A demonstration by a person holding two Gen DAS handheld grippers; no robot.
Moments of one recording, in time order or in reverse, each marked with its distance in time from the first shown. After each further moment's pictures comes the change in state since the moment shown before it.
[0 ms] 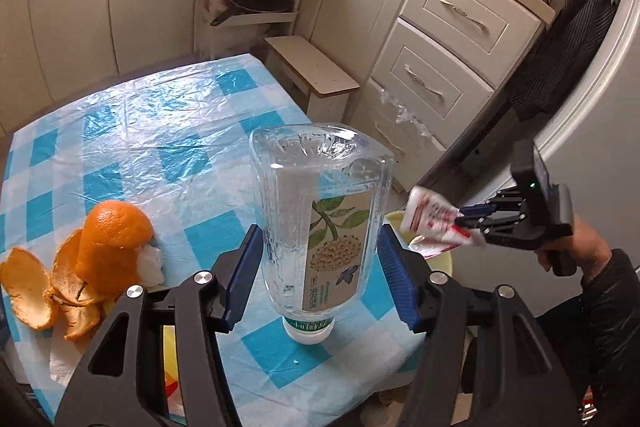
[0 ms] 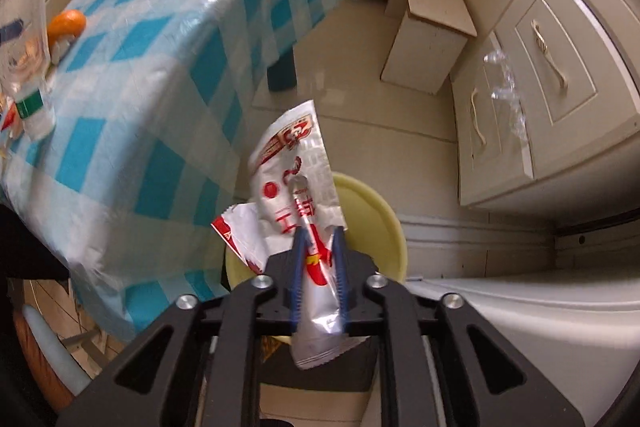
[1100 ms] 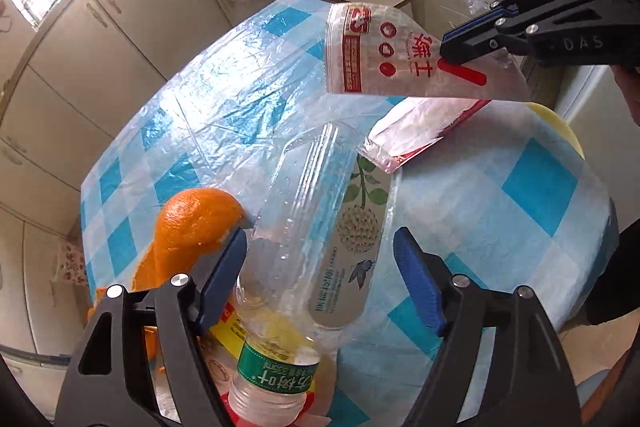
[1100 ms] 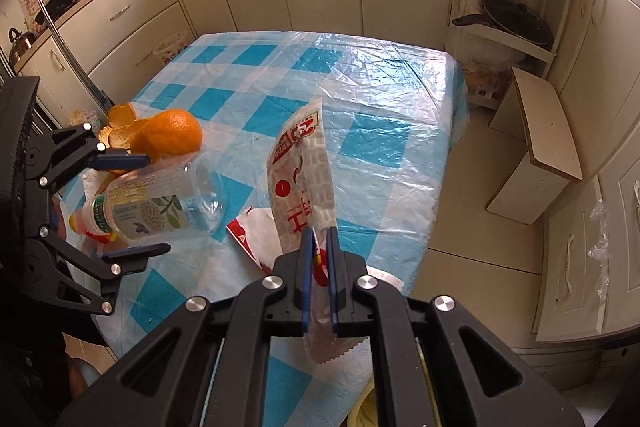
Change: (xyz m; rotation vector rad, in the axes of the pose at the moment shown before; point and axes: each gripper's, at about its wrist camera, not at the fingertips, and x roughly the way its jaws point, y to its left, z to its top) left arm 0.062 0.027 -0.031 0.318 0.219 0.413; right arm -0.040 0.119 0.125 -0.136 -0.308 0.286
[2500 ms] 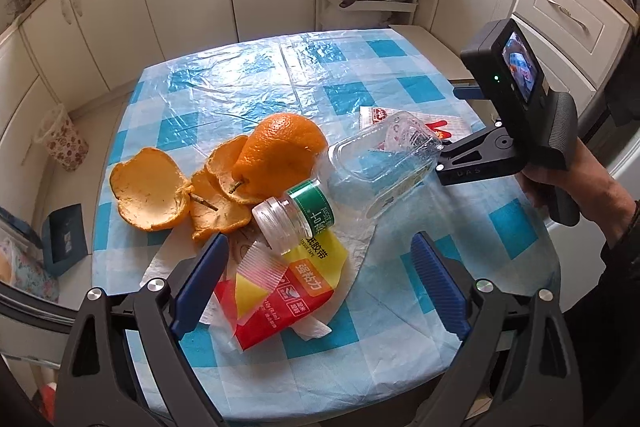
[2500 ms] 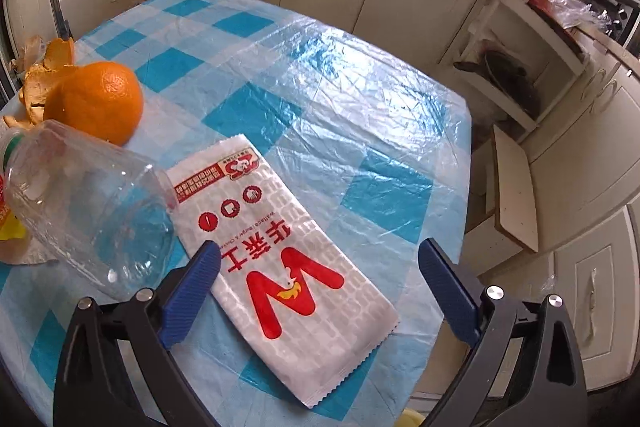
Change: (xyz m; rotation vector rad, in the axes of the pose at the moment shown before) left arm -0.065 0.061 -0.075 -0.476 -0.110 -0.027; right arm 0.081 0.036 0.024 -0.240 0.000 -0.272
